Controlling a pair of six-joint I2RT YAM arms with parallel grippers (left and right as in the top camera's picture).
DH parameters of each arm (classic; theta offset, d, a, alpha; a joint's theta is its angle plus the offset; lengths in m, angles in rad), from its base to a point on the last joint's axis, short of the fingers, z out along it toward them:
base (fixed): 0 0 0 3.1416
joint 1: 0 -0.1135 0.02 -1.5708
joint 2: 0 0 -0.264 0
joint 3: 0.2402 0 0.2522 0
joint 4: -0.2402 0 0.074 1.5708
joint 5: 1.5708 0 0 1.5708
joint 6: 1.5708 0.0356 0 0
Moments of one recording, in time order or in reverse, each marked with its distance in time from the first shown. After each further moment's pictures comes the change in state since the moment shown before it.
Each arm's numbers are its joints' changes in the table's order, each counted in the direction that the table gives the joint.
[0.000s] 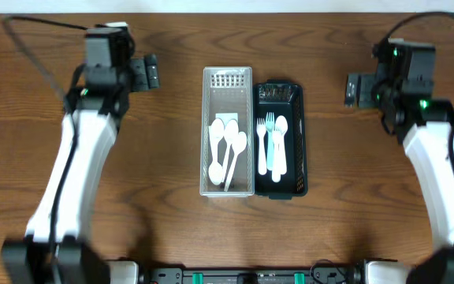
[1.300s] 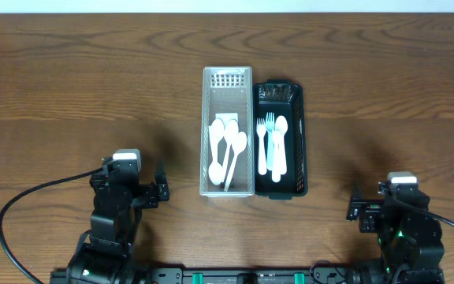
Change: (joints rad) left arm 0.216 1.059 -0.859 -0.016 -0.105 -0.045; right arm -0.100 1.255 -0.683 -0.299 0.099 -0.001
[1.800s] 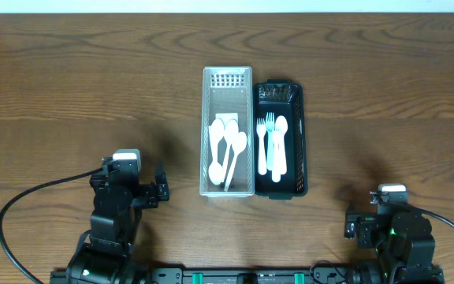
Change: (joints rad) left arm 0.000 0.000 0.000 0.000 0.000 0.000; right arm 0.000 -0.002 -0.002 -0.204 0.000 0.000
